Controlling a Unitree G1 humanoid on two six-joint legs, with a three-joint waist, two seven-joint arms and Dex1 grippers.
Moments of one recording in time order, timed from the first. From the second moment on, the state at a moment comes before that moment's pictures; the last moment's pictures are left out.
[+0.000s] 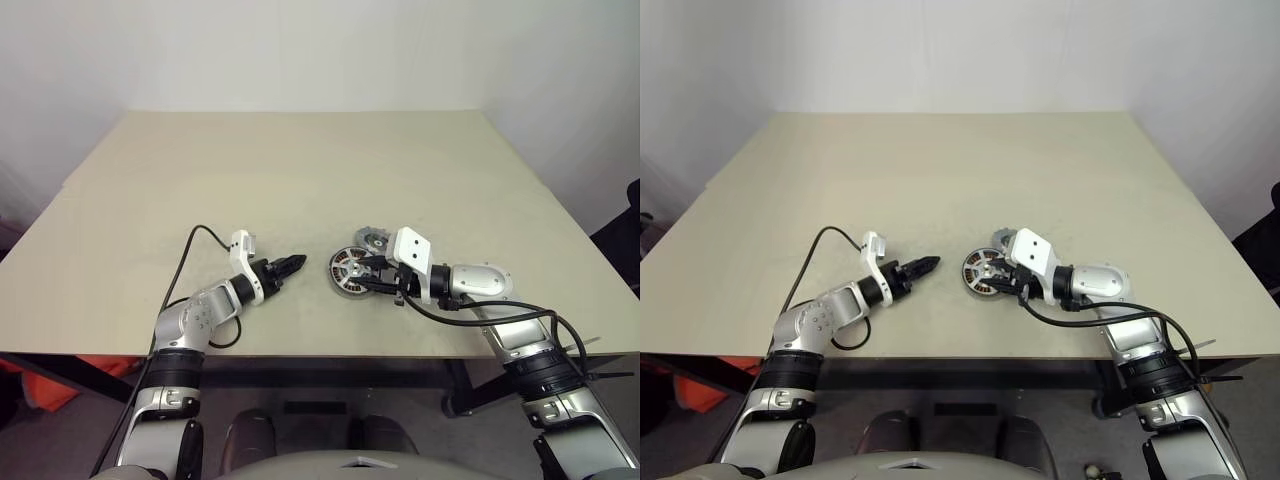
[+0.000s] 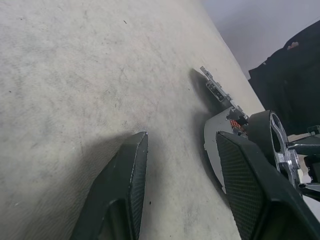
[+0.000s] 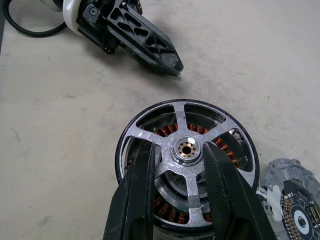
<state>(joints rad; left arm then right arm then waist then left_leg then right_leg) -0.35 0.14 0.15 0.24 -0.63 0.77 -0.58 -0.31 -0.55 0.19 0.06 0.14 0.07 1.02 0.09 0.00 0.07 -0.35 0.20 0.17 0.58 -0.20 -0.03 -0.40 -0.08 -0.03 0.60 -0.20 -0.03</state>
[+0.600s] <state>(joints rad) -0.35 0.14 0.15 0.23 -0.62 0.76 -0.58 -0.31 -0.55 0.18 0.07 0.14 0.07 1.02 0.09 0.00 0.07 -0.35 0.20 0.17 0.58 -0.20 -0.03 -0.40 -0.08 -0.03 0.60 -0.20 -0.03</state>
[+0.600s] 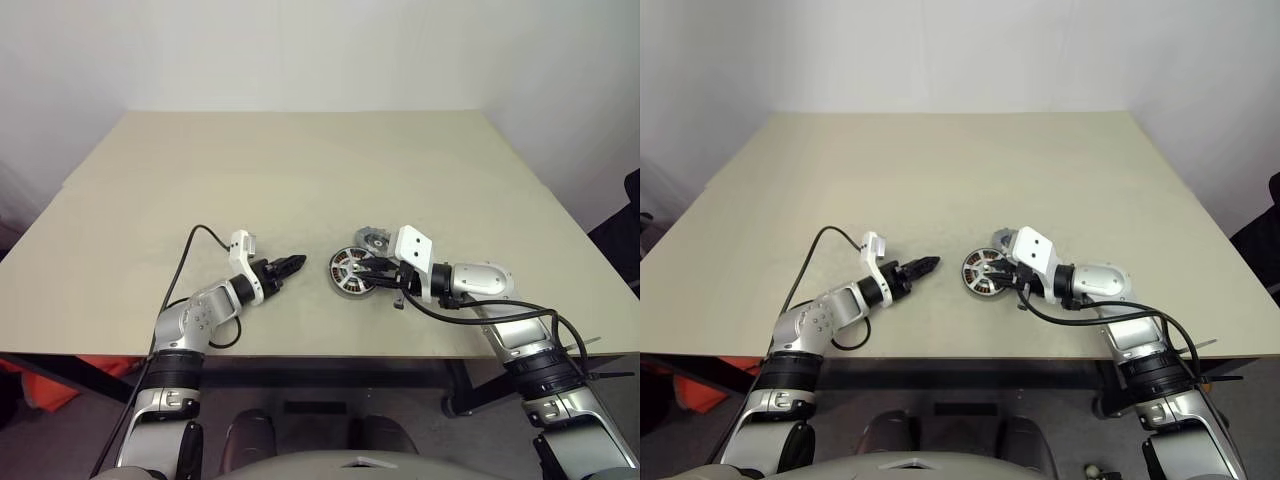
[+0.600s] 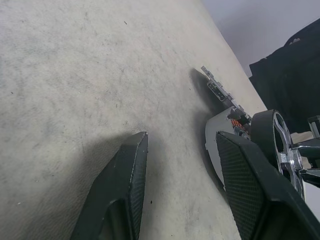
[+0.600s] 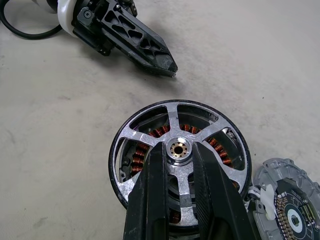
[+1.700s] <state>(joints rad) -0.34 0.14 0.14 0.23 -0.61 0.75 -0.59 -0.33 -0.52 0.14 0.10 0.19 0.12 1.02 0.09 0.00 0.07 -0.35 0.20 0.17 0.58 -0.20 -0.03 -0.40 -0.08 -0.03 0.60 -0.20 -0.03</state>
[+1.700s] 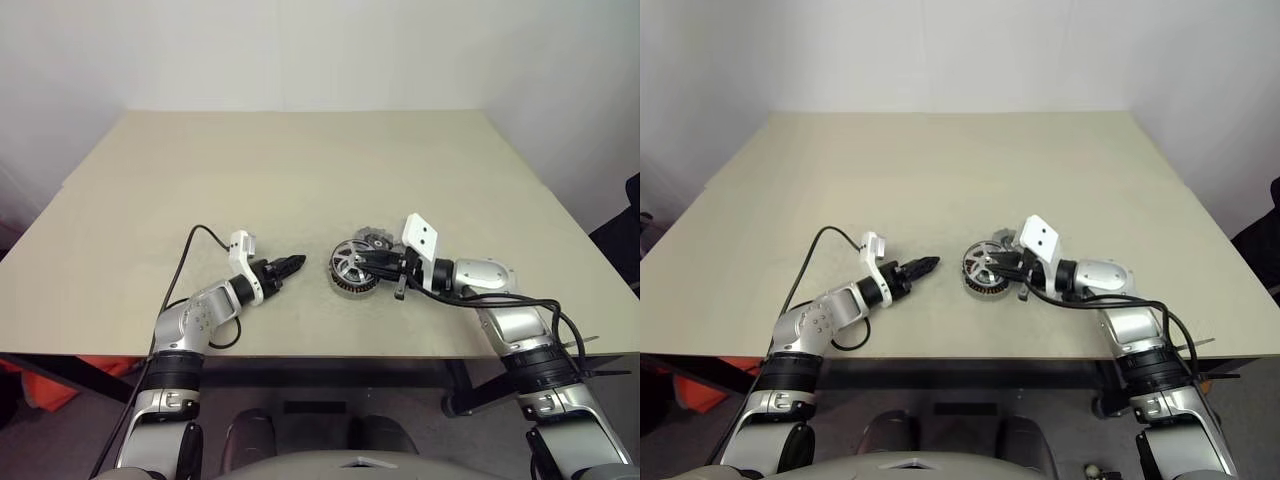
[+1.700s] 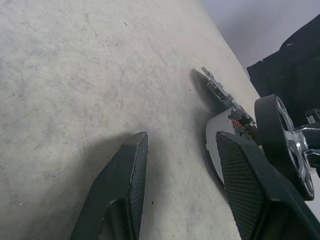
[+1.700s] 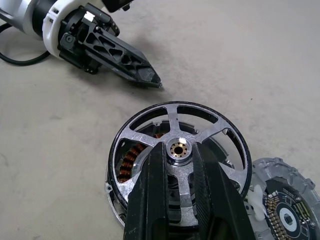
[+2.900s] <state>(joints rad) -0.35 0.19 0.06 0.21 -0.53 0.70 -0.62 -0.33 -0.59 0.14 0.14 0.10 0.13 0.95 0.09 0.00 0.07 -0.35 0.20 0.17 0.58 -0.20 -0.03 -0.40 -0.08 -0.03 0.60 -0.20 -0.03</state>
